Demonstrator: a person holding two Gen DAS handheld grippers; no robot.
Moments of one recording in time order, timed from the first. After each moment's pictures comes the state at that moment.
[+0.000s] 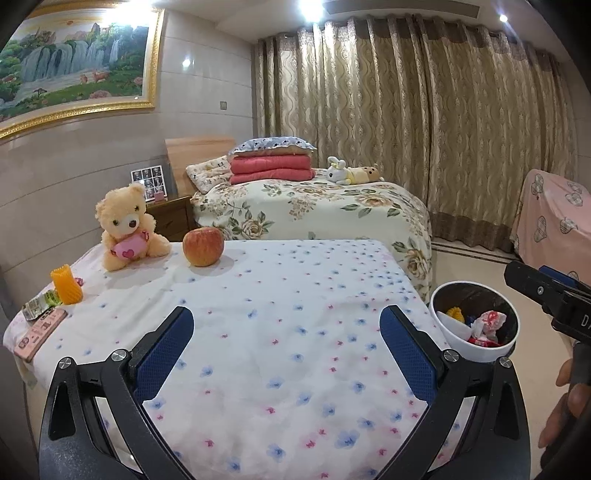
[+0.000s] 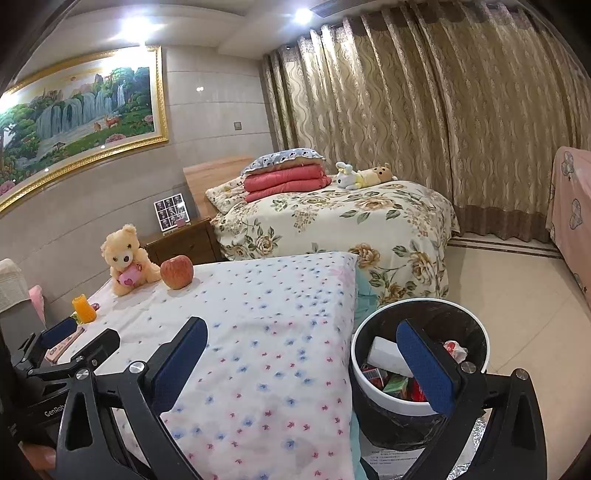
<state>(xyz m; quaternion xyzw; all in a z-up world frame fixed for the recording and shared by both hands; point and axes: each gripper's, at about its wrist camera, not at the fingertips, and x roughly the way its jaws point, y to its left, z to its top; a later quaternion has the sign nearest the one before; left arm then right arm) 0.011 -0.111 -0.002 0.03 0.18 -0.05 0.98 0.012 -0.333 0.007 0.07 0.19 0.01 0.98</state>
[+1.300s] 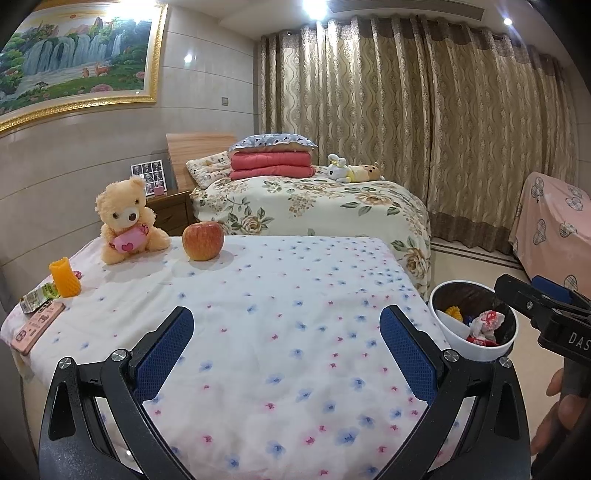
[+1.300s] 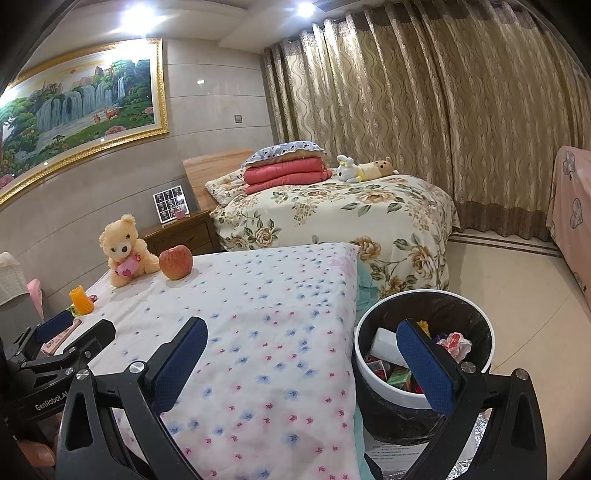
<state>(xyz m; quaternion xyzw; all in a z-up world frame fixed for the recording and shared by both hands) 0.010 -0.110 -0.005 0.02 0.19 -0.05 0.98 0.013 -0.324 -0.001 0.06 0.20 0.01 0.98</state>
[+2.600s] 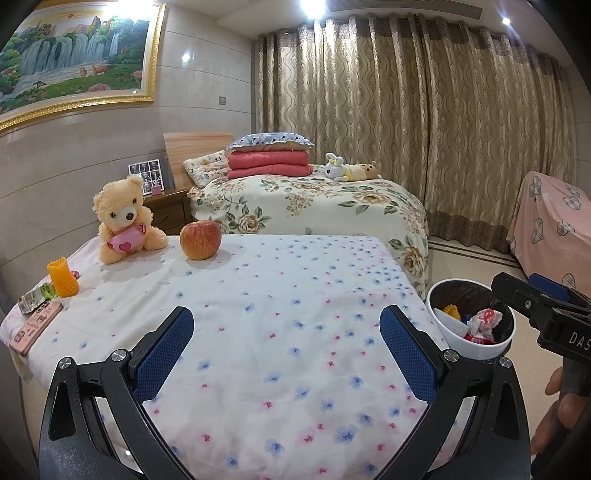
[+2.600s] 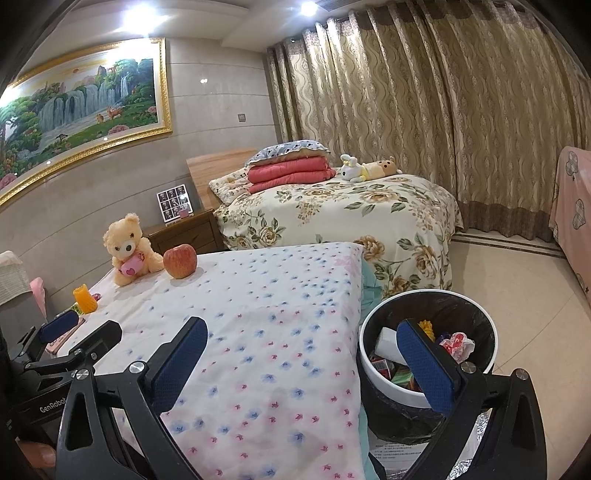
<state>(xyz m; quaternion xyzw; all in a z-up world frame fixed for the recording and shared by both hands) 0.008 -0.108 -0.006 0.02 0.19 -0.06 0.98 0.010 -0.319 0.000 0.06 0.20 0.02 0.98</state>
